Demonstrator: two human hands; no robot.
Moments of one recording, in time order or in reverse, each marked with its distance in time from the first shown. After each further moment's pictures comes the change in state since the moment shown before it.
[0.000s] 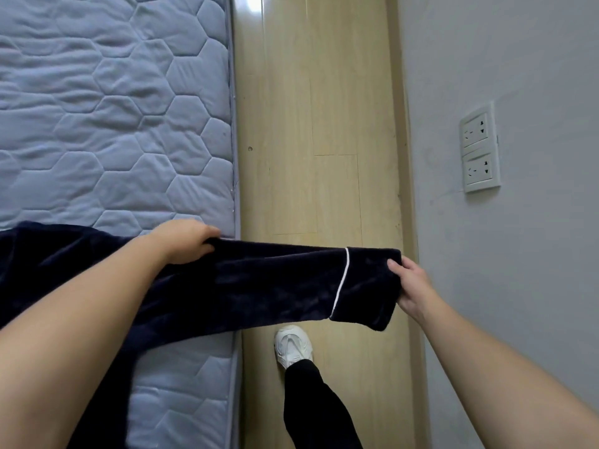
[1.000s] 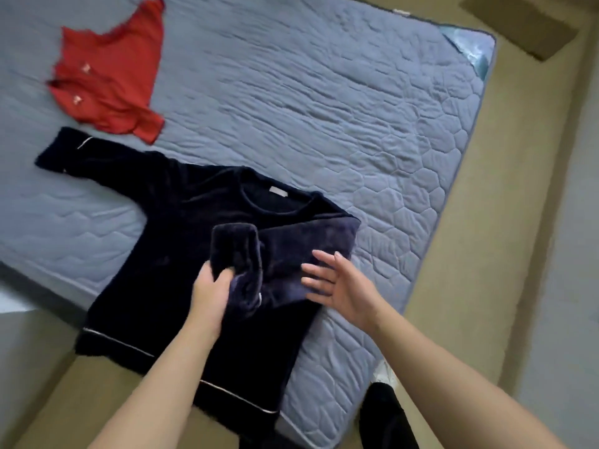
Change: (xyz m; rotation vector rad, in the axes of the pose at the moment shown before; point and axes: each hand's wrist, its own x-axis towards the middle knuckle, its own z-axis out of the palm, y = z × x) left_hand -0.456 -0.037 0.159 -1.952 1.088 -0.978; right_hand -0.372 0.167 0.316 -0.421 -0.987 0.104
